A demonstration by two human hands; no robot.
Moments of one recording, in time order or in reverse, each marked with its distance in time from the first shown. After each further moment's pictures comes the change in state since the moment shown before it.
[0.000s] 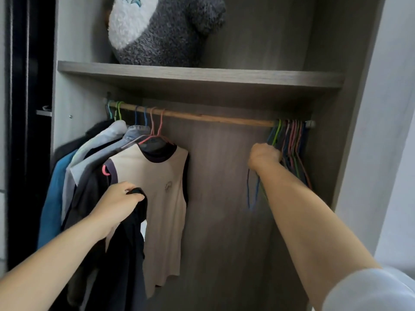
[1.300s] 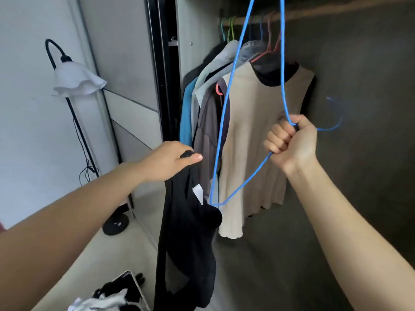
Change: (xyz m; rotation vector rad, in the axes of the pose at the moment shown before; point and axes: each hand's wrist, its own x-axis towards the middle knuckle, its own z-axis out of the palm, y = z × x) left_hand -0.070 -0.083 -0.105 0.768 -0.206 0.158; right_hand -0.156 -0.161 0.095 2.543 -1.034 -0.019
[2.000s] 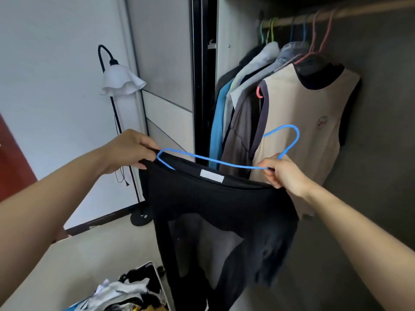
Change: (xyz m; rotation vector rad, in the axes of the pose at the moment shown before) left_hand -0.077 -0.061 -0.074 -0.392 0.136 -0.590; right_hand 0.010 0.073 -0.010 -0.969 -0.329 0.109
